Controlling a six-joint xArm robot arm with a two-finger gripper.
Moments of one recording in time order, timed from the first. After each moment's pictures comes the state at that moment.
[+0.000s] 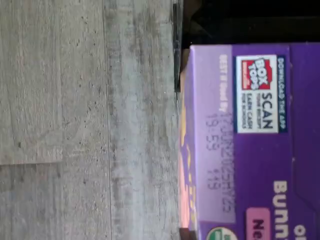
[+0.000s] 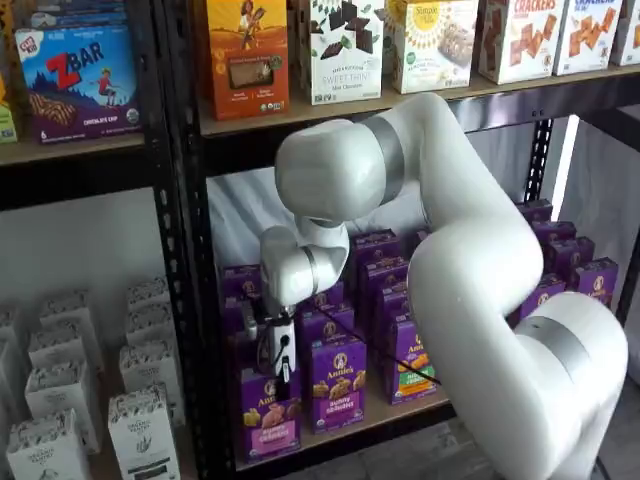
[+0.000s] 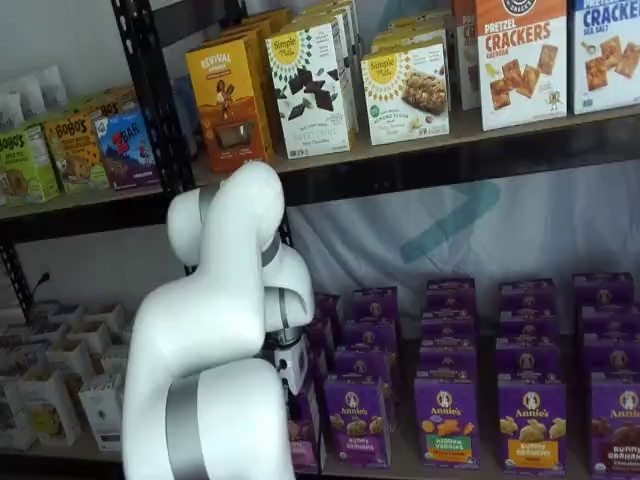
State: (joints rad) arm 0.36 1.08 -1.59 0.09 0.53 -1.28
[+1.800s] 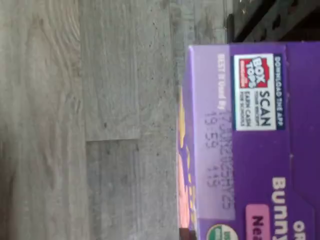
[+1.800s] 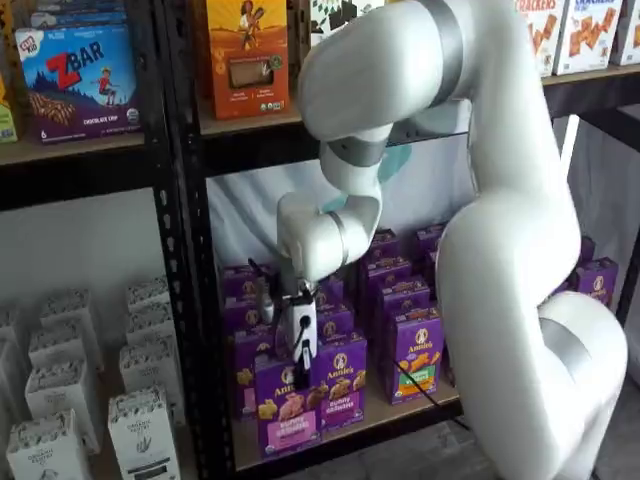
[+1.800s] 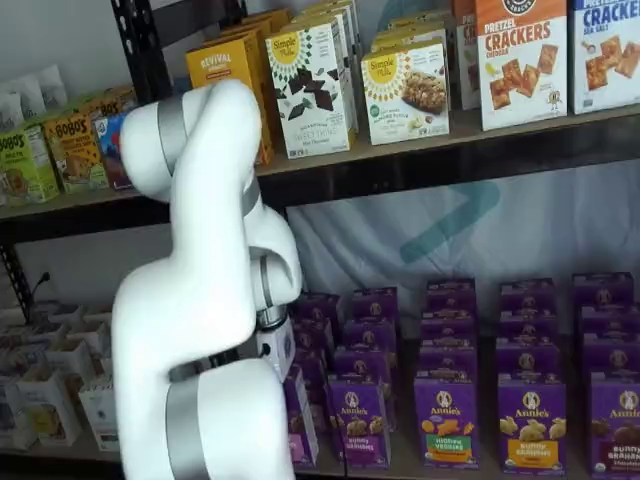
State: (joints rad) arm 0.39 0.58 -0.99 0.05 0.42 -1.22
